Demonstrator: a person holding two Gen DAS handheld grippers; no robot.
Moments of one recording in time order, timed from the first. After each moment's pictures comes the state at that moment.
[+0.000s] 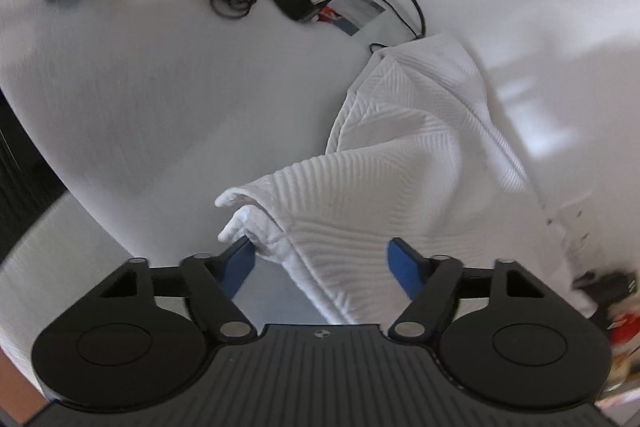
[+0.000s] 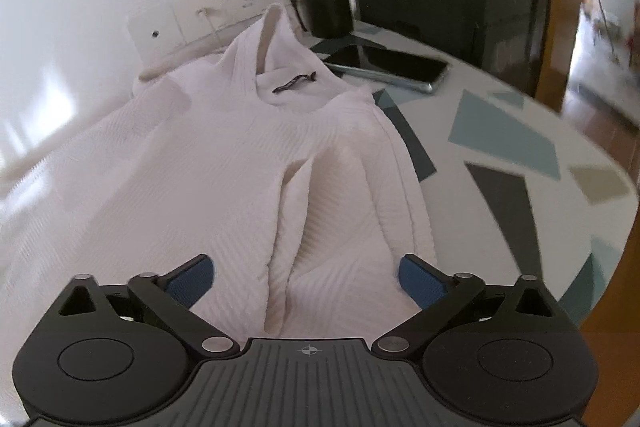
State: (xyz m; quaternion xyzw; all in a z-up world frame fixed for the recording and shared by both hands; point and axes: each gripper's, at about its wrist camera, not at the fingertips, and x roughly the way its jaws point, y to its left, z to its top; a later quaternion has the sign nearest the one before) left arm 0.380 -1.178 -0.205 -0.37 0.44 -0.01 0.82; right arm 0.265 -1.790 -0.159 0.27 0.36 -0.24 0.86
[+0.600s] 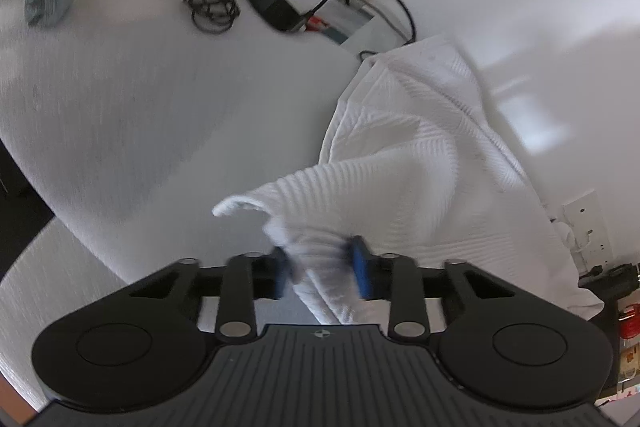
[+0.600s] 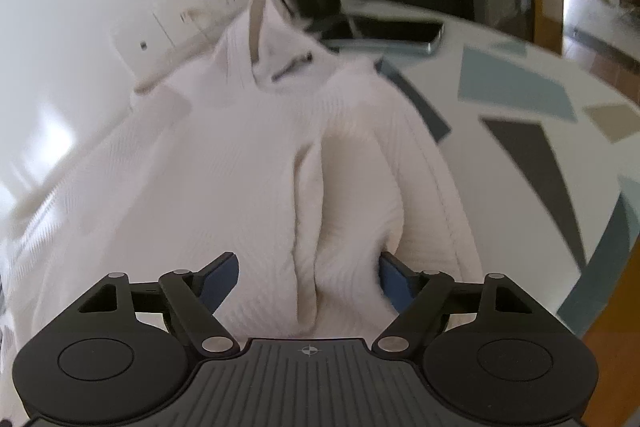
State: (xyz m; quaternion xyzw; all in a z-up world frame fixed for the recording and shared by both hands) left arm 0.386 -1.184 -0.198 -0.33 0.43 -0.01 0.84; right arm 0.269 -1.775 -0.161 0.30 0.34 -0.24 0.86
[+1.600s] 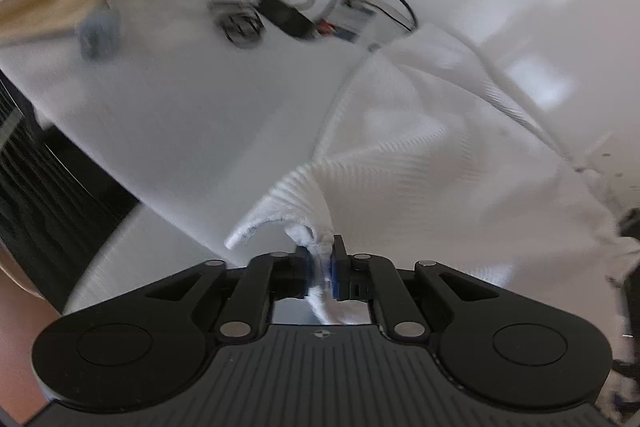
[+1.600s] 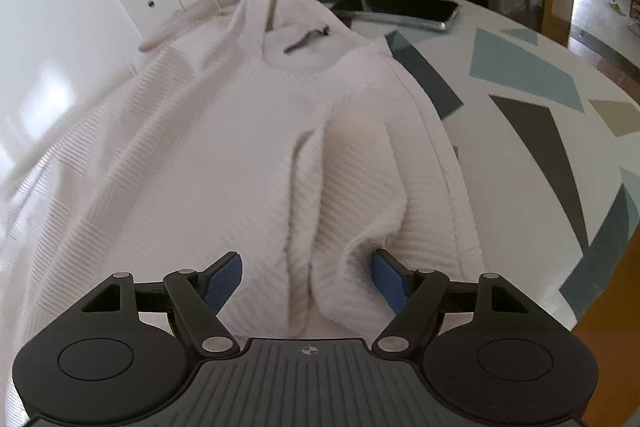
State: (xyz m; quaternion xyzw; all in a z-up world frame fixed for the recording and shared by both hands) left arm 0.341 -1.186 -0.191 -0.25 0.44 -0.01 0.86; right arm 0.278 -1.767 -0.175 0.28 0.41 -0.22 0.84
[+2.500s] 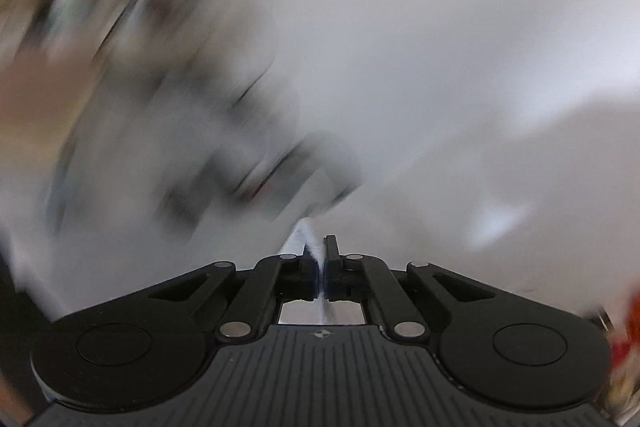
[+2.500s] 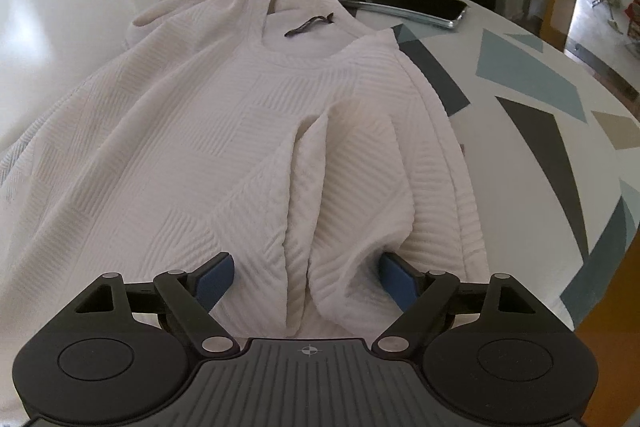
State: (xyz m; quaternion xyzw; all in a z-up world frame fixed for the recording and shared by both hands) left arm 0.326 -1.168 -0.079 -0.26 0.20 -0.04 0.94; right arm 0.291 -1.757 -0.180 0.24 0.43 -0.23 0.84
